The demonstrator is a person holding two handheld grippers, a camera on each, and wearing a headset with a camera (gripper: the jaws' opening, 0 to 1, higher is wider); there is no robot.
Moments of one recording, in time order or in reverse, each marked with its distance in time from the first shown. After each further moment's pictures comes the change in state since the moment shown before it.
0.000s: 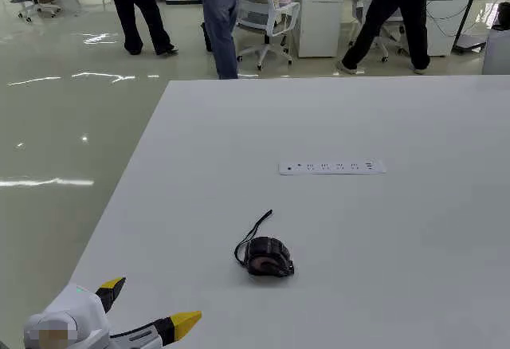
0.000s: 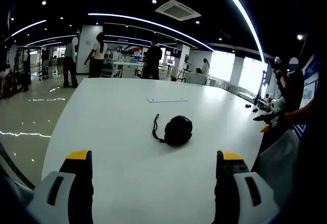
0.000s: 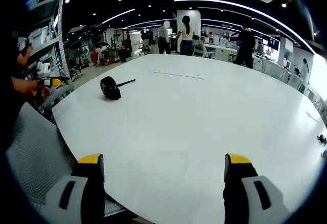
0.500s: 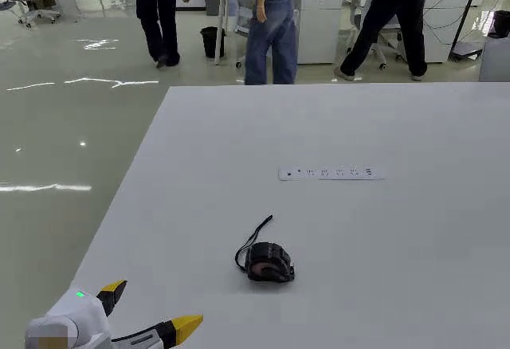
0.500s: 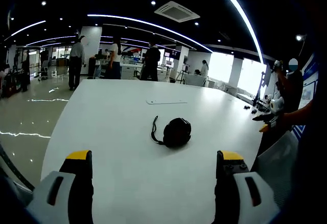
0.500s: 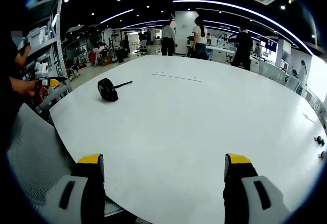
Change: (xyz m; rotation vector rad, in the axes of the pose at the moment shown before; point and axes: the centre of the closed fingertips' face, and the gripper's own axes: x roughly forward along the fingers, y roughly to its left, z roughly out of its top) left arm 0.000 -0.002 0.004 -0.022 -0.009 -0.008; right arm -0.002 -0.002 0.006 -0.006 -0.002 -0.026
